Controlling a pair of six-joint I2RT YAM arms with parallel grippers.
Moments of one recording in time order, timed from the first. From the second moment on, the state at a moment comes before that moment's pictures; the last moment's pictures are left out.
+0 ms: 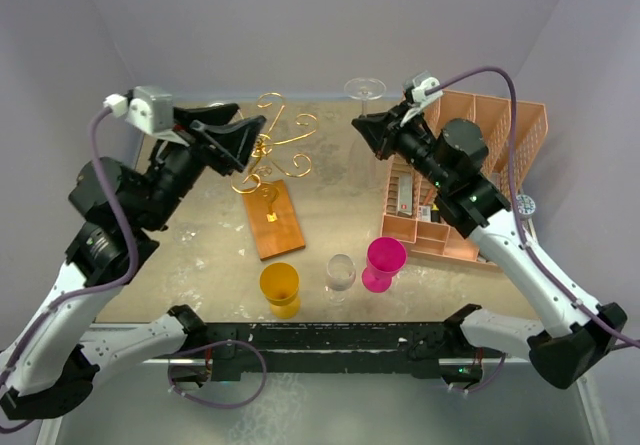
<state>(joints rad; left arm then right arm) -0.74 0.92 1.40 -0.14 -0.06 -0.20 0.56 1.12 1.20 0.03 -0.16 0.15</state>
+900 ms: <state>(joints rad) -0.74 0.77 1.30 -0.39 -0.58 -0.23 0.35 1.79 1.58 0.11 -0.90 -0.01</state>
